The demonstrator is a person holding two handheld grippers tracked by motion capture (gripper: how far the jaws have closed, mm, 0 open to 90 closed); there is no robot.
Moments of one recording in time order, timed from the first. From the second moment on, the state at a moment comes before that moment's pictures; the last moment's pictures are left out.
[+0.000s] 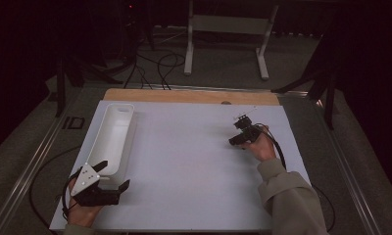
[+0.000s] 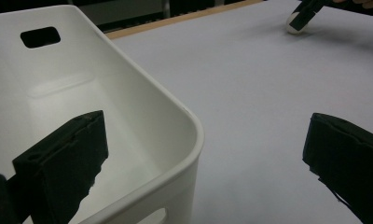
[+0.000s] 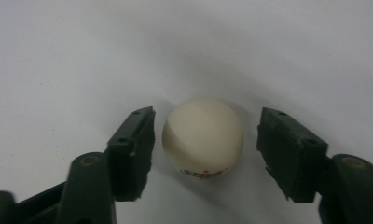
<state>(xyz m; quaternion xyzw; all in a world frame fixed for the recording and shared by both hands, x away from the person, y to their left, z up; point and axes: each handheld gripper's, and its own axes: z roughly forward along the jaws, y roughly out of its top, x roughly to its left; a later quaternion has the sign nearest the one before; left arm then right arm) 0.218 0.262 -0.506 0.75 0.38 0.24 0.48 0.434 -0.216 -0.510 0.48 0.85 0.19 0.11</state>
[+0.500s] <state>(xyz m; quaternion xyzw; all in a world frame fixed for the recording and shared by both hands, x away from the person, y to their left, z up) 0.218 0.262 -0.506 0.75 0.38 0.24 0.48 0.435 -0.214 -0.512 0.48 0.85 0.18 0.10</state>
